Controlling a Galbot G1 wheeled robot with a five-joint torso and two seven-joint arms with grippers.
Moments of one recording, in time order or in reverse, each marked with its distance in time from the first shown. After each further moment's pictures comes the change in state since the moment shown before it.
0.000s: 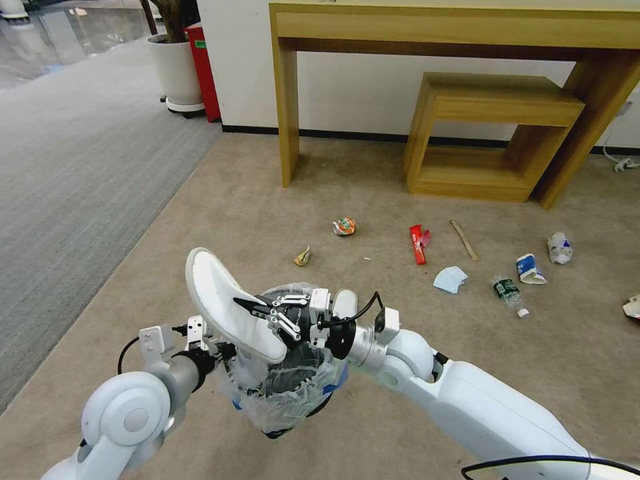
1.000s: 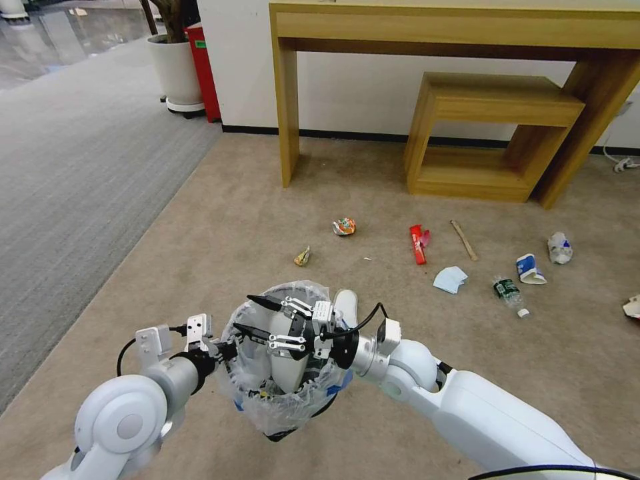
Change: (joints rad) left arm 0.028 -0.004 -0.015 -0.038 -0.018 0.001 -0.004; right arm -0.038 -0.019 0.007 -0.025 -0.040 0.012 0.008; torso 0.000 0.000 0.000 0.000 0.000
